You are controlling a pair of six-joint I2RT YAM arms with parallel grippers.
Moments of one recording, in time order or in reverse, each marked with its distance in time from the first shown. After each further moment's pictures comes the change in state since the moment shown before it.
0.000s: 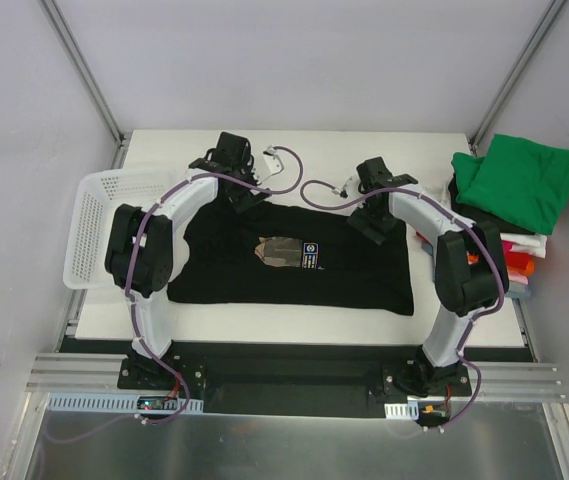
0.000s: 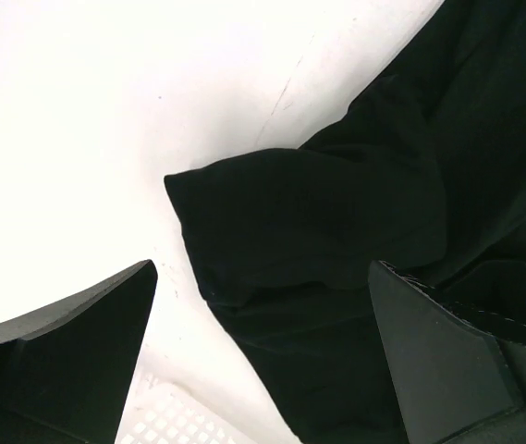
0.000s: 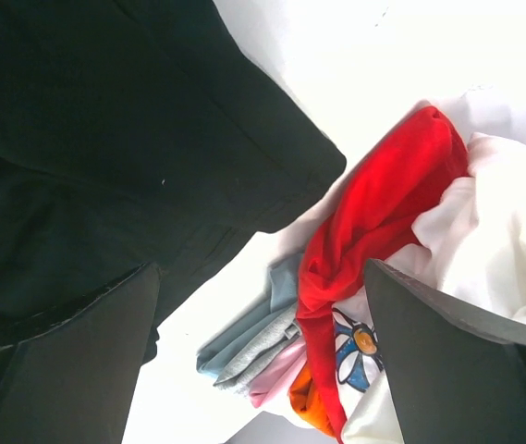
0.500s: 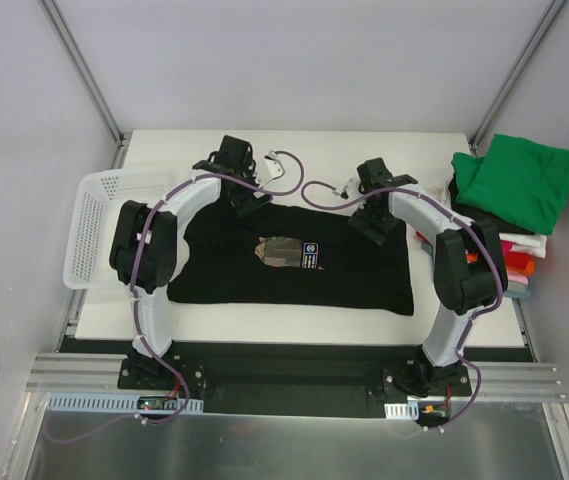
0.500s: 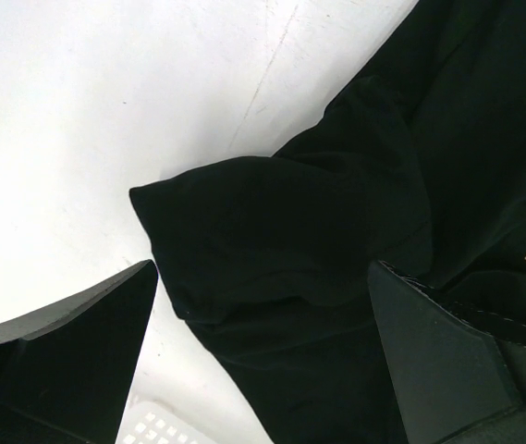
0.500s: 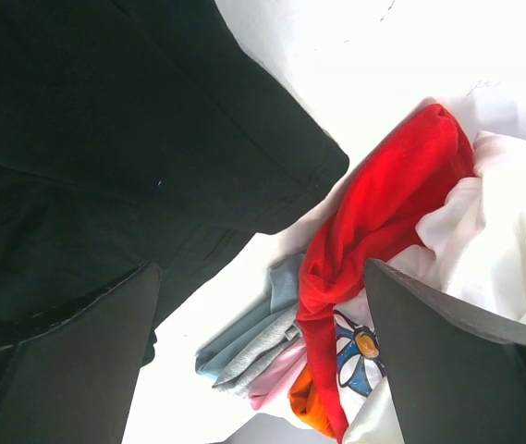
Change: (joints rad) left arm 0.000 0.034 0.000 0.000 0.031 -0.005; right arm -0.006 0.017 -0.001 0.002 0.005 -0.004
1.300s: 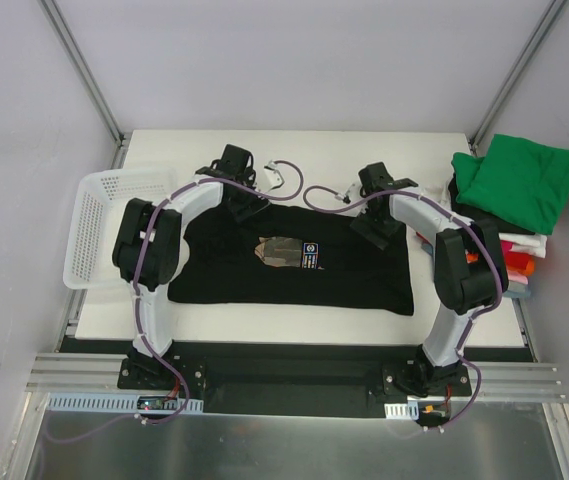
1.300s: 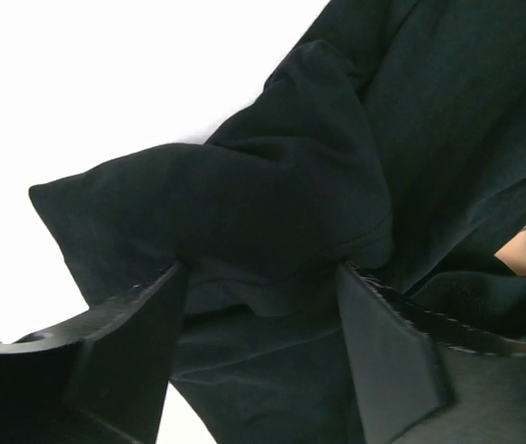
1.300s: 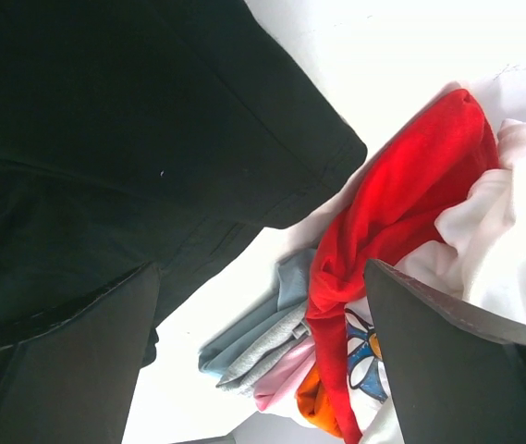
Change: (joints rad) left arm 0.000 0.033 -0.053 -0.002 0.026 -0.035; right arm -0.011 0.000 -0.040 0.013 0.008 -0.003
